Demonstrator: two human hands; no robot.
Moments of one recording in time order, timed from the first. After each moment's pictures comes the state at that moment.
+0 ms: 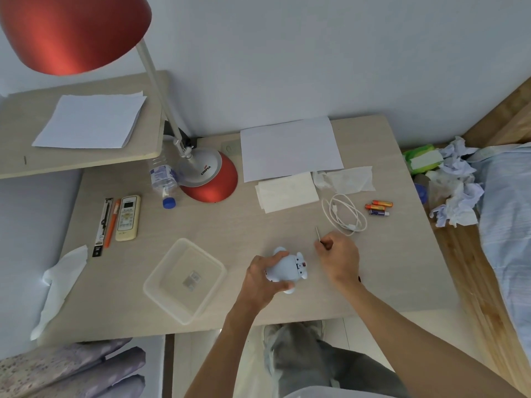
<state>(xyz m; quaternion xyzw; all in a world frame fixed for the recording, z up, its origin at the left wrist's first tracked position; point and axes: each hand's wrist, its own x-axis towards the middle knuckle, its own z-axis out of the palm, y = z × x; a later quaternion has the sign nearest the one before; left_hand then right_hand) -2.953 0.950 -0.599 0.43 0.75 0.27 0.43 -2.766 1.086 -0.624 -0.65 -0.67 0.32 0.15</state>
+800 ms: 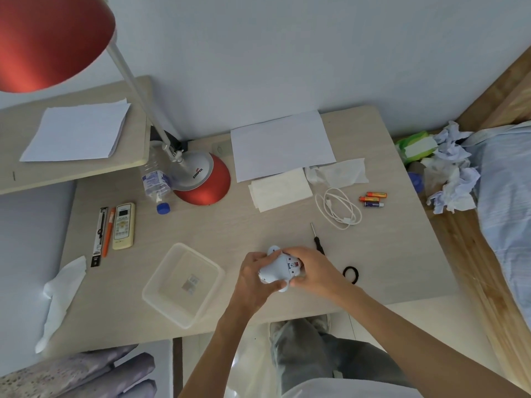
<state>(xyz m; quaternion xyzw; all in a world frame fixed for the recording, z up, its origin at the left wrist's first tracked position) -2.964 0.941 -0.598 0.47 0.75 0.25 0.39 -2.779 1.053 -0.604 -0.38 -0.78 0.49 0.03</state>
